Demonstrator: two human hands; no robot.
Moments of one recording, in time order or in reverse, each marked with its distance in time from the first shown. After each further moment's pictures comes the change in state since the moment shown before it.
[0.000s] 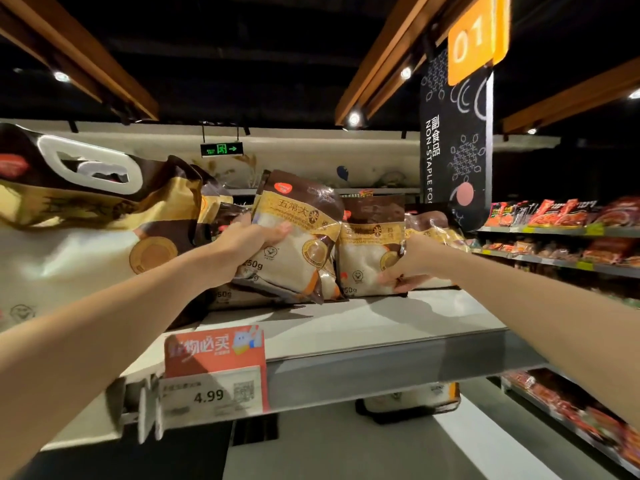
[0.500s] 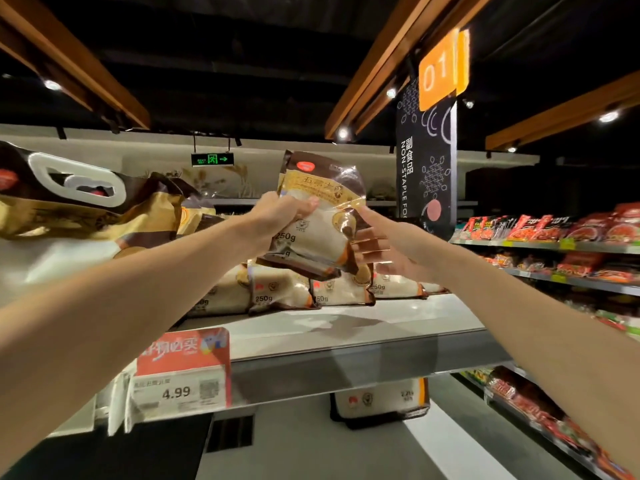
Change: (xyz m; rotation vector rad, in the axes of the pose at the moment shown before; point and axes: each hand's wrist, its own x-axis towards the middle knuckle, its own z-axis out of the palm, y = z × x) left_hand -0.014 0.073 0.065 -0.013 -0.038 0.042; right_hand -0.058 -0.008 -0.032 0.566 -0.117 -0.212
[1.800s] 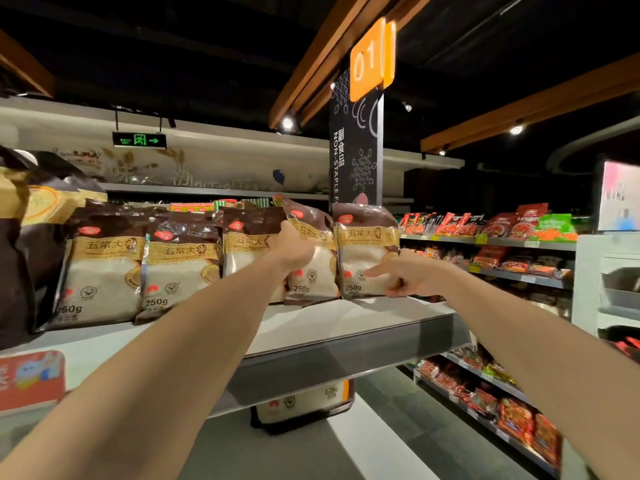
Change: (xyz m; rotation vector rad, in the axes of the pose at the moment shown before) left_hand 0.076 -0.055 0.163 0.322 -0.021 0.006; right_hand 0.027 0.091 -0.149 -0.150 0.236 0.331
